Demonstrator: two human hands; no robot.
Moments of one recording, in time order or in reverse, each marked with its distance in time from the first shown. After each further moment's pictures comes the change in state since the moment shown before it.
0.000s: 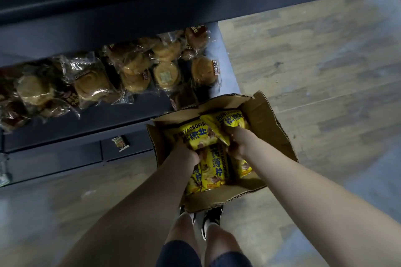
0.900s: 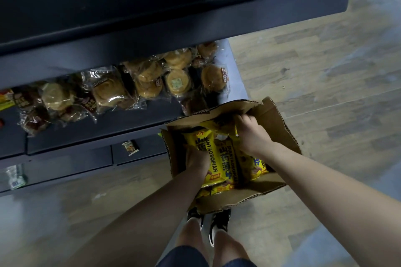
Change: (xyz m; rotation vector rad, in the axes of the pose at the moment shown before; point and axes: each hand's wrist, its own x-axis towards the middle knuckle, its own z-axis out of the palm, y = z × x) left_hand -0.029 -0.007 -0.011 0.866 0.112 0.317; right_hand -0.024 -0.011 -0.017 -1.562 0.216 -0.953
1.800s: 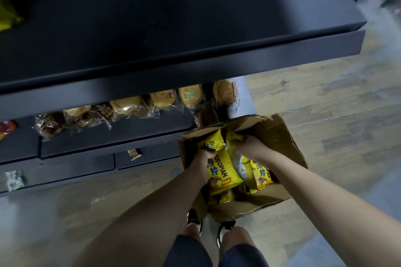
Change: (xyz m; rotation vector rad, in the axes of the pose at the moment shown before) left_hand 0.019 0.011 -0.031 -0.463 -0.392 -0.254; right_hand 0.002 -0.038 -0.015 0.617 -0.217 0.258
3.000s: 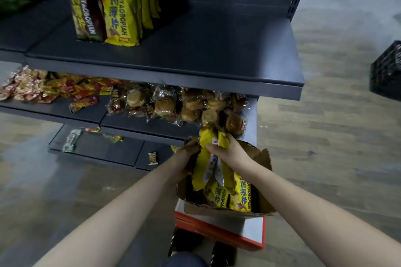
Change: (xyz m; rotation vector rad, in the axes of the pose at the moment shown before) left_hand -0.143 -0.042 0.000 -0.114 -0.168 0.703; right_hand -0.116 -0.043 -0.040 0.251 -0.291 -0.660
